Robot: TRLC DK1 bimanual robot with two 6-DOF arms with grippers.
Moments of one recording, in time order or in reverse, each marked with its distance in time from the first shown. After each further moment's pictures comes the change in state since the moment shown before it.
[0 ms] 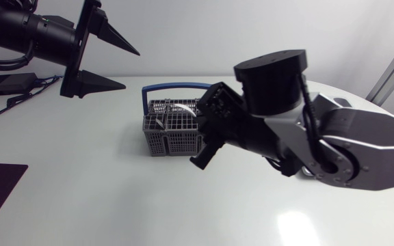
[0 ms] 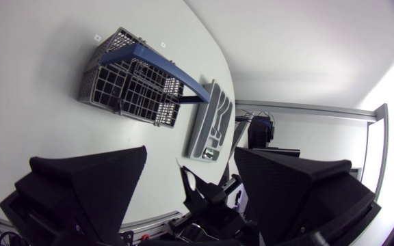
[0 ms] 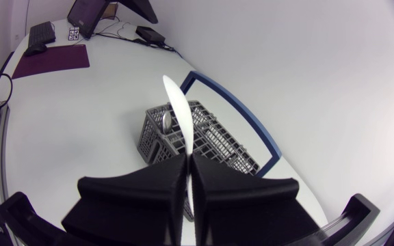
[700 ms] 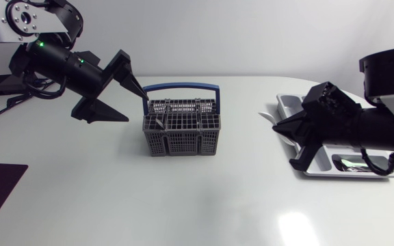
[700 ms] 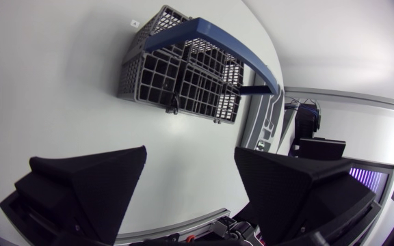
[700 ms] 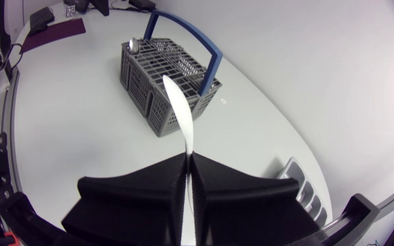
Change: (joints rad) left arm -0.051 0.122 -0.057 -0.079 -0.172 0.198; right arm -0.588 -0.288 -0.088 -0.426 -0.440 -0.286
